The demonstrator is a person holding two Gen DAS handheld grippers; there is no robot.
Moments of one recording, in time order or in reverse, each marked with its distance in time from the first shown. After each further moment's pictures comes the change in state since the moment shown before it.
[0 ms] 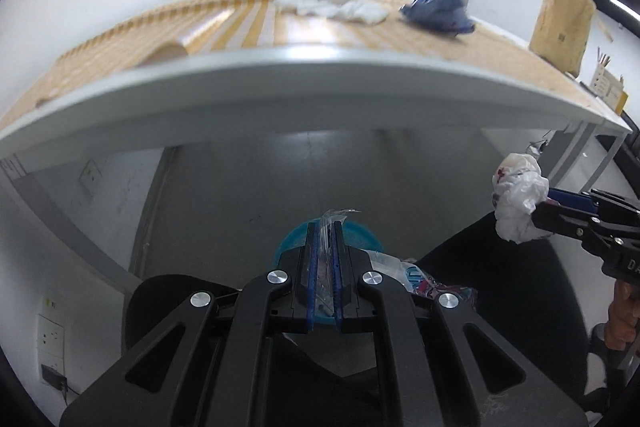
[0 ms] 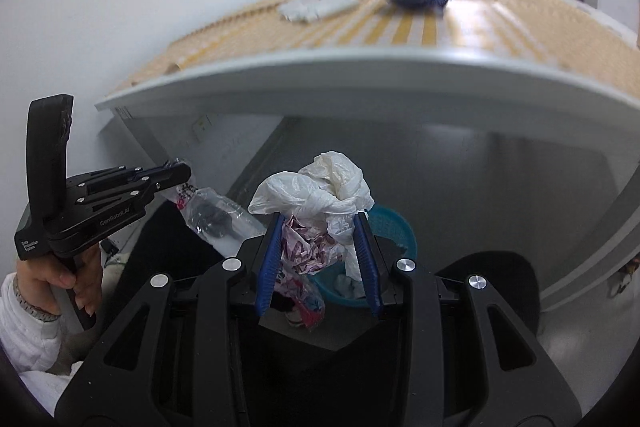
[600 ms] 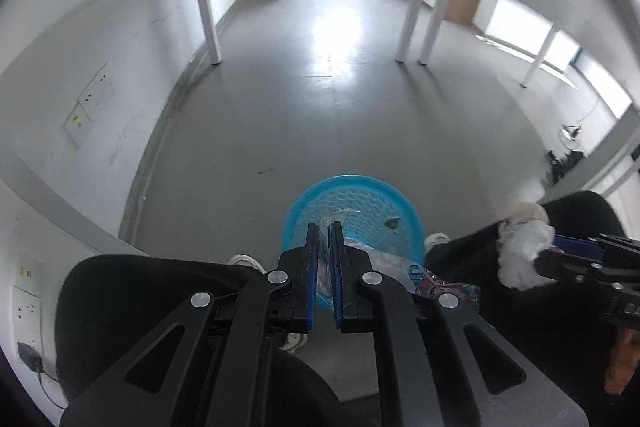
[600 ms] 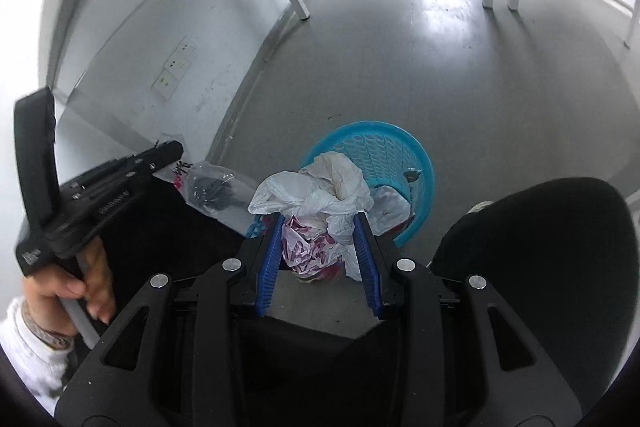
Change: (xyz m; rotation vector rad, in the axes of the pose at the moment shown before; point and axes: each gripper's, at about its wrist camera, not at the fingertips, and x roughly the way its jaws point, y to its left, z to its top) left arm 0.132 0.023 -0.025 -0.075 0.171 0.075; right arm 0.135 -0.048 -0.034 0.198 0.258 0.018
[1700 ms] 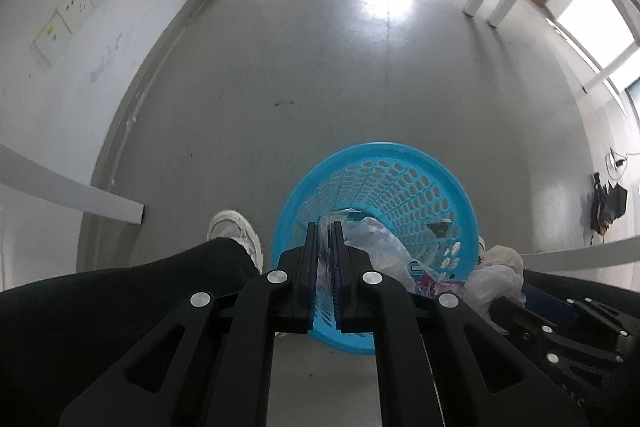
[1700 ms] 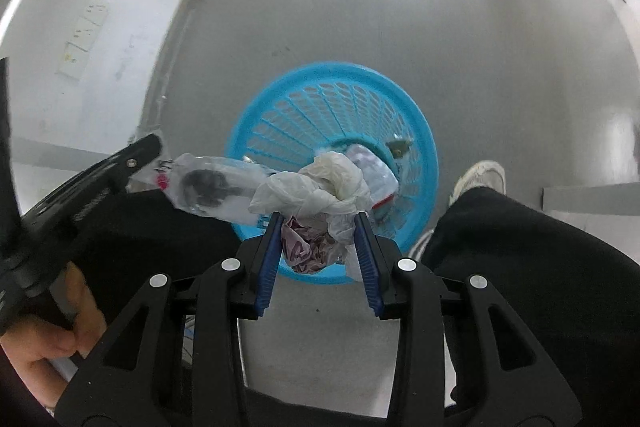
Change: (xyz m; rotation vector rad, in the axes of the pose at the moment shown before) left arm 0.164 0.021 0.032 -0.213 0.282 0.075; right arm 0.183 -0.042 0.051 0.125 0.311 -0.147
